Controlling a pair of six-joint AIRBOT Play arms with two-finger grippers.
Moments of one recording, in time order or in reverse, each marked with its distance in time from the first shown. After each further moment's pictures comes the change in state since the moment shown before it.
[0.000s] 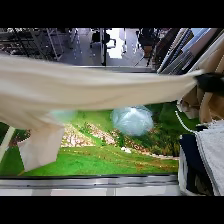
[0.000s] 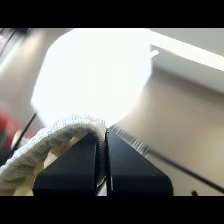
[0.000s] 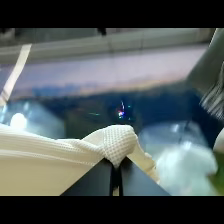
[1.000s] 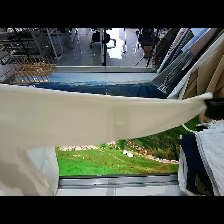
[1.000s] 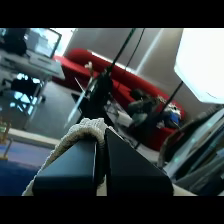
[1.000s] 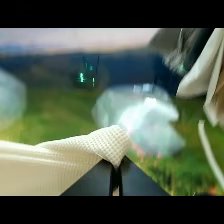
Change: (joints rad) left arm 0.204 0.062 -0.001 0.513 0.024 0.159; right arm 0.000 0.145 -0.184 -0.177 0.254 0.027
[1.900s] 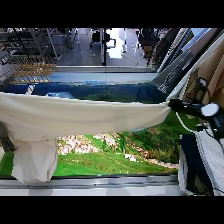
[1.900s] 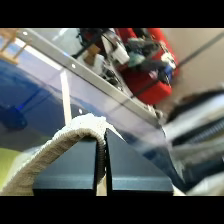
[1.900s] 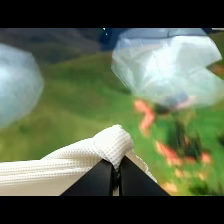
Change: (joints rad) left arm -0.391 -0.386 0.000 0.299 0.278 -0.002; right arm 0.033 -0.568 -0.117 0.171 -0.502 0.035
